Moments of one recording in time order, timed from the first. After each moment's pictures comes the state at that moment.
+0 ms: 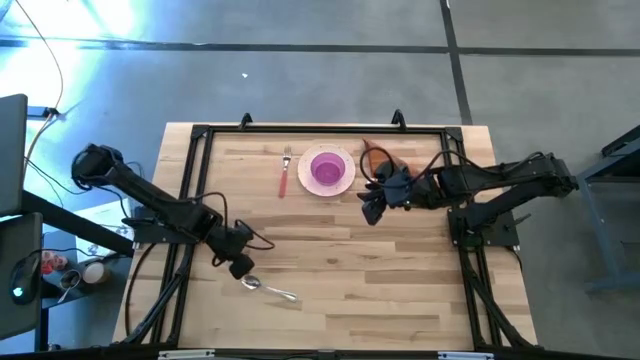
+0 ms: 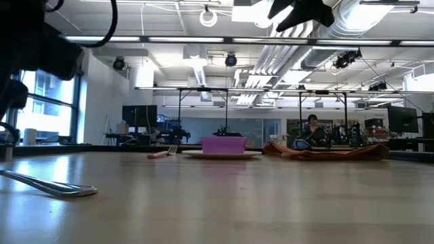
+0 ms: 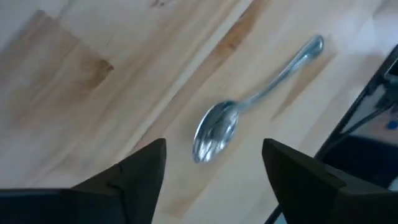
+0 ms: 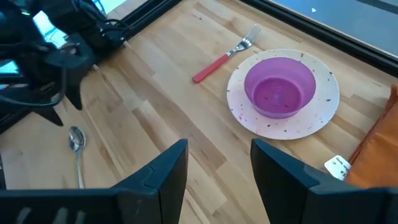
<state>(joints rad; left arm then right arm) -0.33 1.11 0.53 -0.50 0.17 -1.27 0.16 1.29 1.24 -0.72 0.44 0.74</state>
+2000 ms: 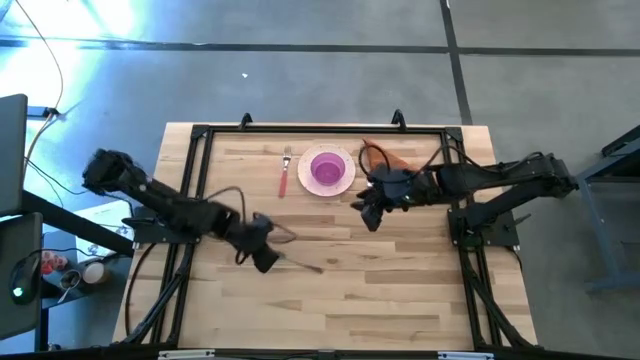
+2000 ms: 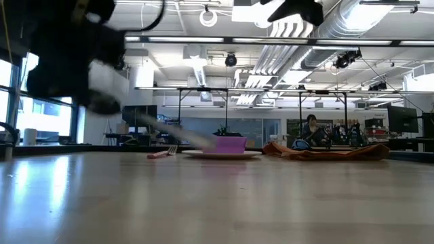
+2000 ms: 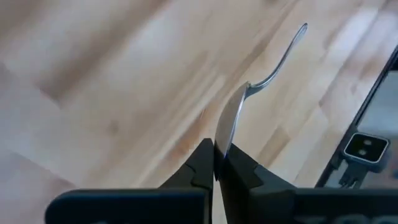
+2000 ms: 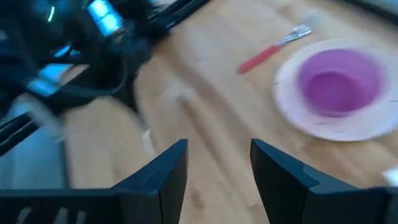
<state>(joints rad) -0.24 1.29 0.71 -0.42 0.00 -1.19 0.13 1.30 1.24 -0.63 0.24 0.68</state>
